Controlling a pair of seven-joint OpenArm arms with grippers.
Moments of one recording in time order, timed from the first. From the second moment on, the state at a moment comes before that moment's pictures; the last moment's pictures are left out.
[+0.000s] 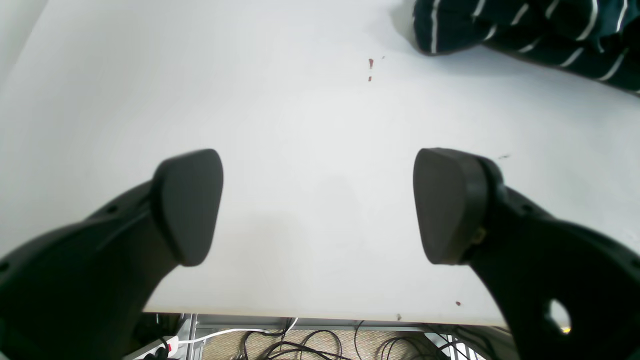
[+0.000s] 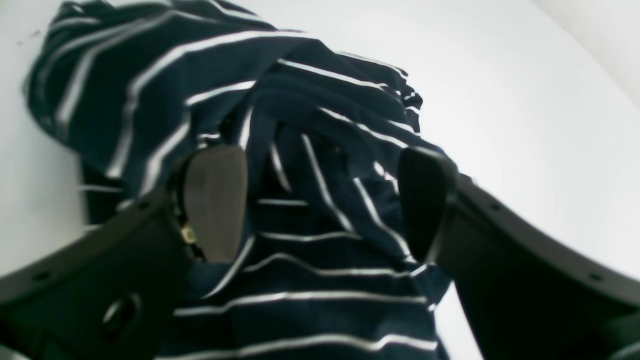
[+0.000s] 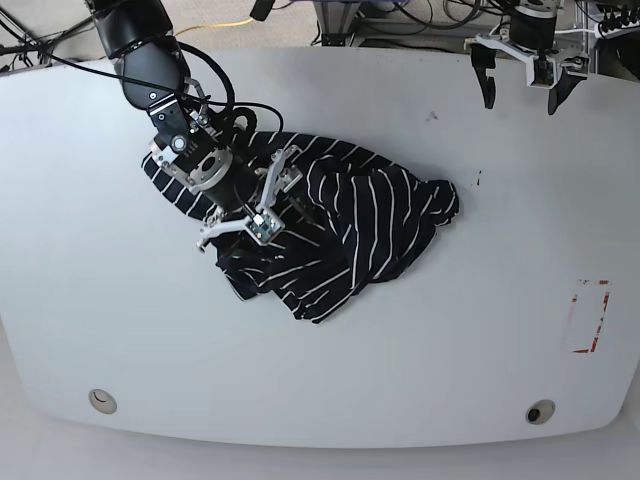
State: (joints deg) left arm 51.6 -6.6 -16.5 113.4 -3.8 -8.6 1.6; right arm 0.6 21.4 -21.1 102.4 8.7 19.9 -28.7
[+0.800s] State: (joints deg) left arm 51.6 -6.5 -16.5 113.4 -3.8 -8.4 1.7; right arm 13.5 19.7 -31.1 85.8 -7.0 28.0 -28.3
